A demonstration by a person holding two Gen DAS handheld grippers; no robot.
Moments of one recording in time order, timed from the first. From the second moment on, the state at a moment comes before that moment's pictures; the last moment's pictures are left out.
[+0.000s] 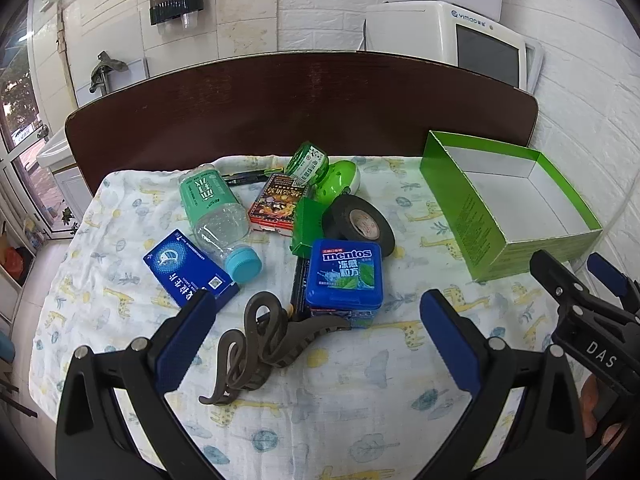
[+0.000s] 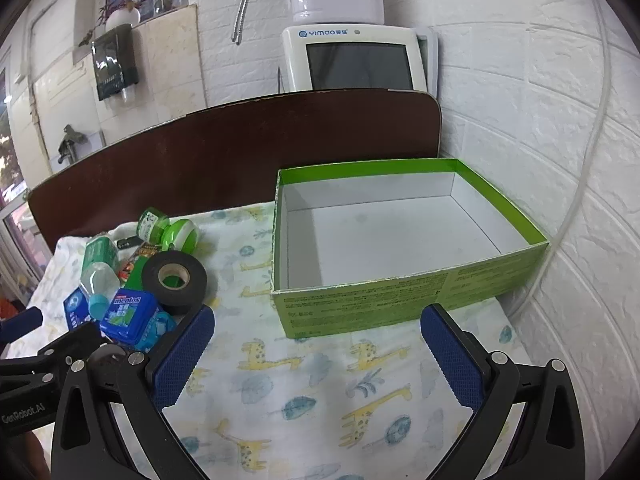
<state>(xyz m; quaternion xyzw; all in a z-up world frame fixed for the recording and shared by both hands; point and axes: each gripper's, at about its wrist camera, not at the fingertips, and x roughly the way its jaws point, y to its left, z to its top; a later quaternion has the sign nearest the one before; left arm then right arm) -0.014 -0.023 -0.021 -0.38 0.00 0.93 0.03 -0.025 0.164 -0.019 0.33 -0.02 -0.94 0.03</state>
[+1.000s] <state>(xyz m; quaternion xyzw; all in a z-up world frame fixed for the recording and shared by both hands) -0.011 -0.033 -0.025 -0.38 0.00 0.92 0.04 -0.024 0.160 -0.020 0.33 -0.02 -0.94 0.04</state>
